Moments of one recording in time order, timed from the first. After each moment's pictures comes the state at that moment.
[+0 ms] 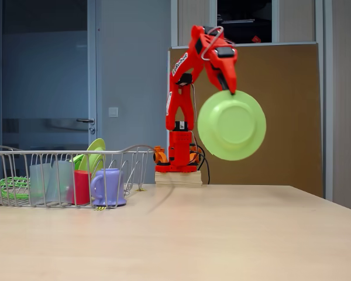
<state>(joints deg) -29.3 93.6 60.6 89.2 7.6</state>
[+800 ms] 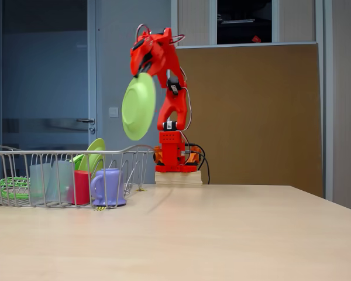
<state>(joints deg) 15.1 121.3 83.4 85.0 20.2</state>
